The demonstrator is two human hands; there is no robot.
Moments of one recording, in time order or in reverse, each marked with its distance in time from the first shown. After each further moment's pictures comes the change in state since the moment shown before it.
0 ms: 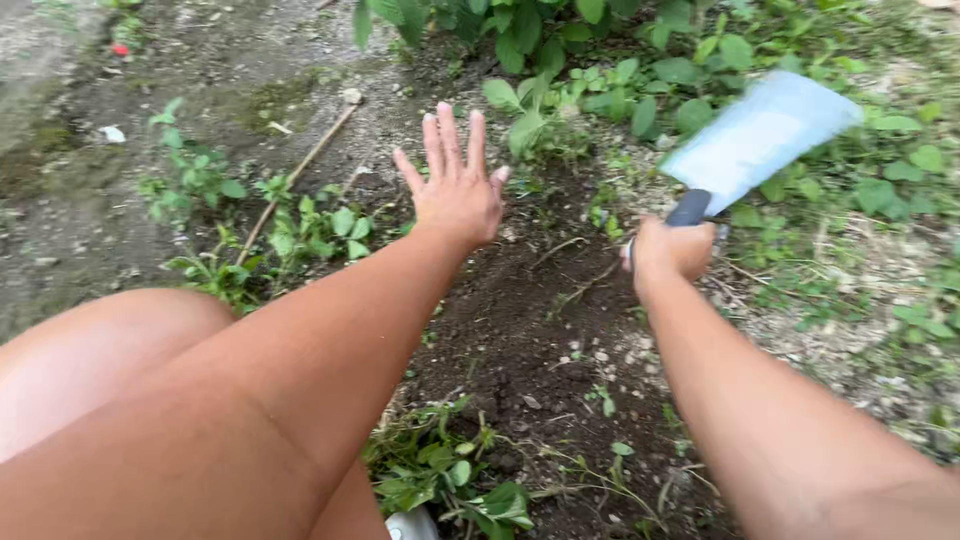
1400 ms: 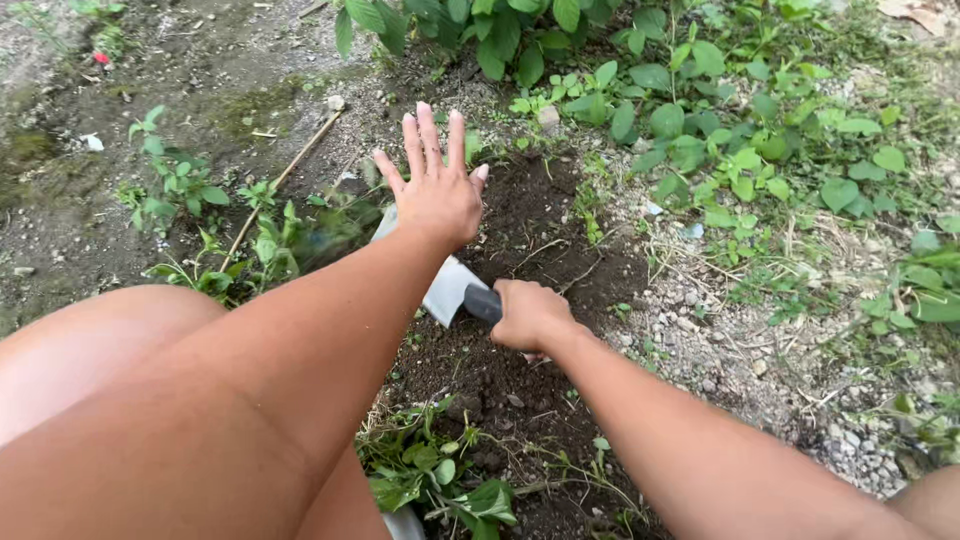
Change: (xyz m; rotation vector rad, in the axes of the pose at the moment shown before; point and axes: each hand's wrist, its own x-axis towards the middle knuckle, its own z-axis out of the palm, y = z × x) left_hand 0.004 0.000 -0.002 -0.031 0.093 -0.008; right_hand -0.094 0.031 0.035 -0.856 -0.769 -0.842
